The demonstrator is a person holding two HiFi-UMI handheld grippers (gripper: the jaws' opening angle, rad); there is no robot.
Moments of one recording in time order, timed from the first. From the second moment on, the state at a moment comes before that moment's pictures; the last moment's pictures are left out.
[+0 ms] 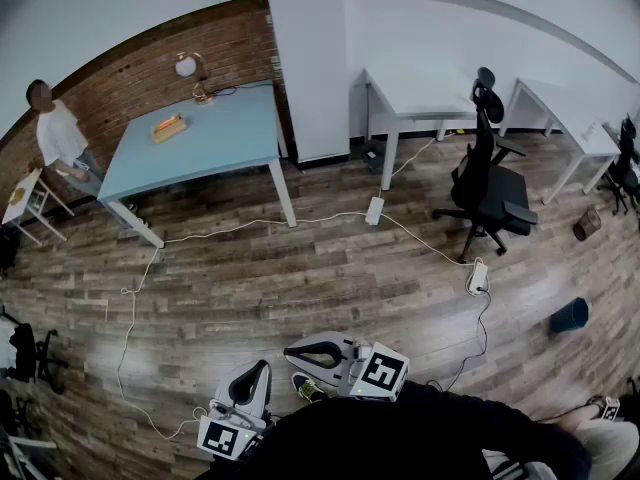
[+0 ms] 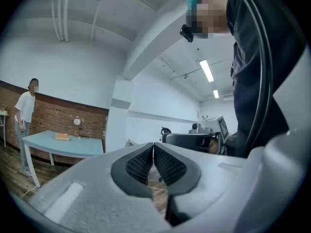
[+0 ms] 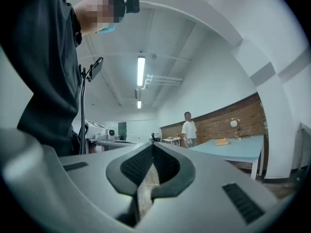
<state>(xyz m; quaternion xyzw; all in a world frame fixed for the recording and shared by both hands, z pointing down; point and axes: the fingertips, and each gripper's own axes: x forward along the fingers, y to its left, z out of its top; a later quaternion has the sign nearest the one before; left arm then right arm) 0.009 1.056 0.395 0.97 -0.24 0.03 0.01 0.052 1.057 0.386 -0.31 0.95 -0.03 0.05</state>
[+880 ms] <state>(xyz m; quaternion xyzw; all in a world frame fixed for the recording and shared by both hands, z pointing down) -0.048 0.949 0.400 0.97 -0.23 -0.01 0.06 -0.006 0.957 0.392 -0.34 0.94 -0.04 0.03</state>
